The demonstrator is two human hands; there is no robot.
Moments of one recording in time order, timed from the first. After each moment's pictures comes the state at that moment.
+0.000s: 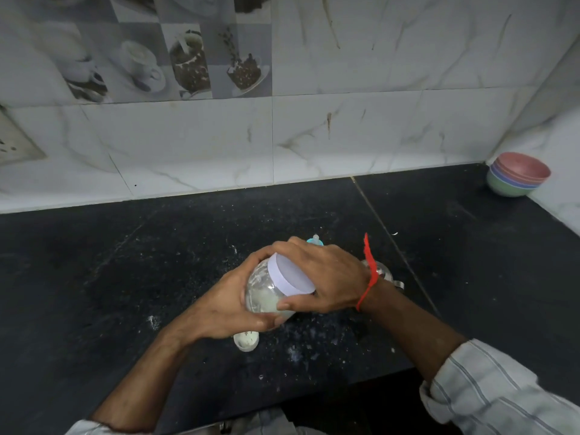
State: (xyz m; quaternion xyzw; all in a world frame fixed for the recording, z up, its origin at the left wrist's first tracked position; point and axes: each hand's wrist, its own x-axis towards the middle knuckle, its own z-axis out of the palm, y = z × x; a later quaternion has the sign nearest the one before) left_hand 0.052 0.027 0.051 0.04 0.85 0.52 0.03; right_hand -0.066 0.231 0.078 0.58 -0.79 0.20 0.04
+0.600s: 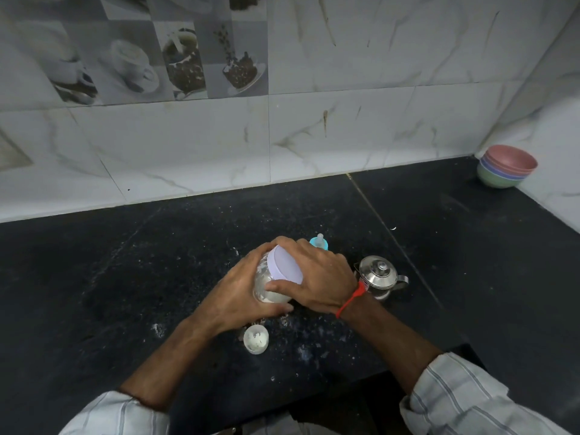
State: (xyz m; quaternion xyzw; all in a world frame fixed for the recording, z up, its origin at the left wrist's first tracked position) left_hand 0.030 0.010 0.019 0.02 0.91 0.42 -0.02; right_hand -0.046 0.198 0.047 0.37 -0.90 0.19 0.11
